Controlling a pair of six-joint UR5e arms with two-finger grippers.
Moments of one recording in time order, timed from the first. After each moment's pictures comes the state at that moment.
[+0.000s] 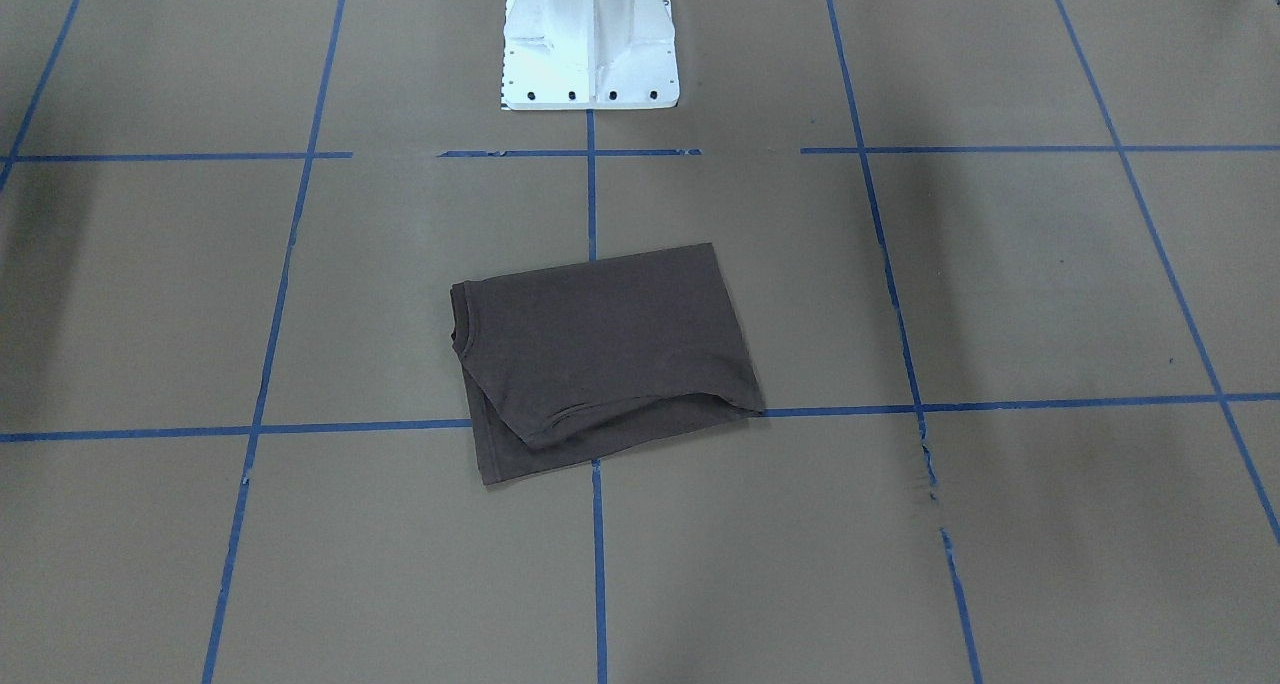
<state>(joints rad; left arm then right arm) -1.52 -1.54 -1.64 -1.63 -2.31 0.24 1.57 -1.61 1.69 -1.63 2.41 -0.10</state>
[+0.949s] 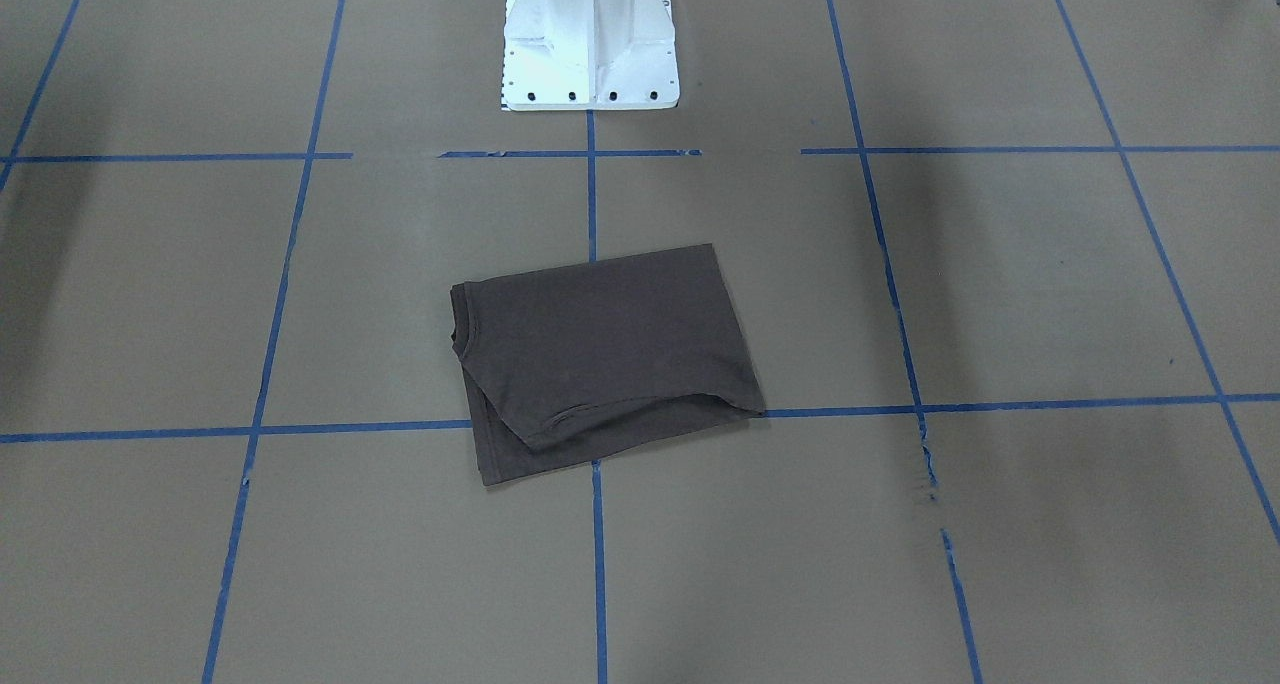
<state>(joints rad) -1.52 -1.54 -1.65 -1.63 -2.32 0.20 1.60 -1.68 1.71 -1.62 2.33 -0.09</state>
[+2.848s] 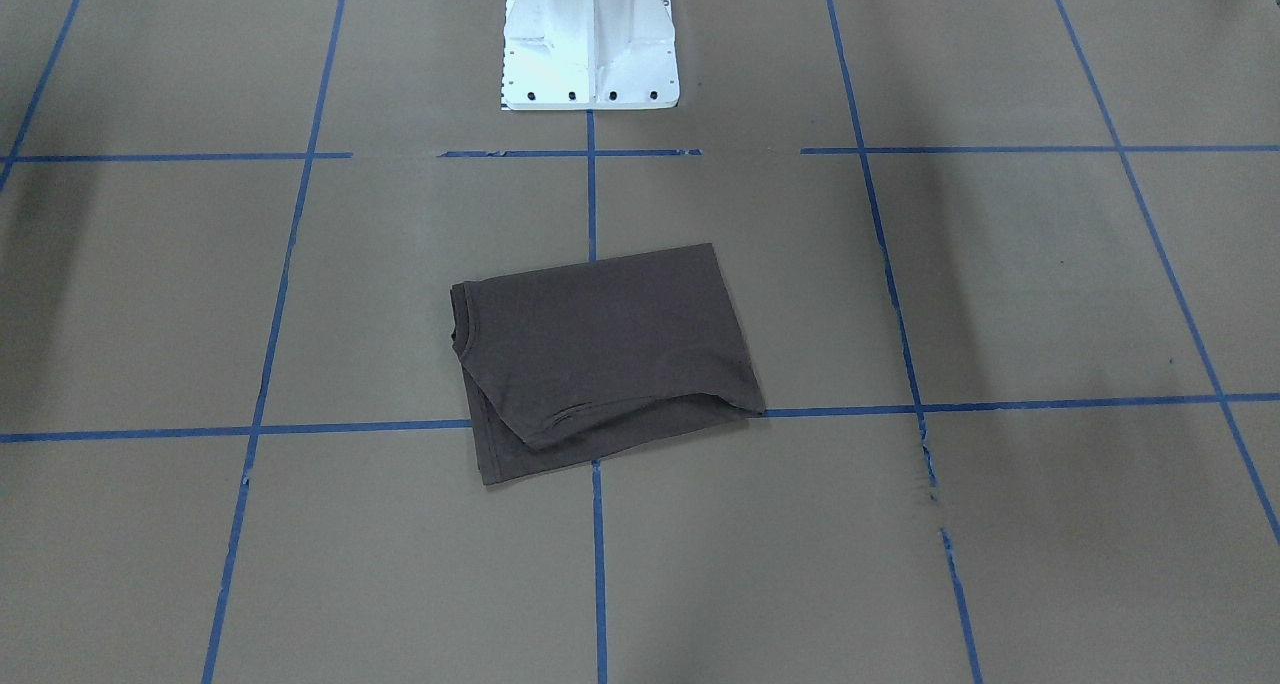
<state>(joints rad) -1.52 -1.51 -1.63 -1.63 -2.32 -0.02 1.58 -1.63 1.72 -1.62 2.34 0.02</state>
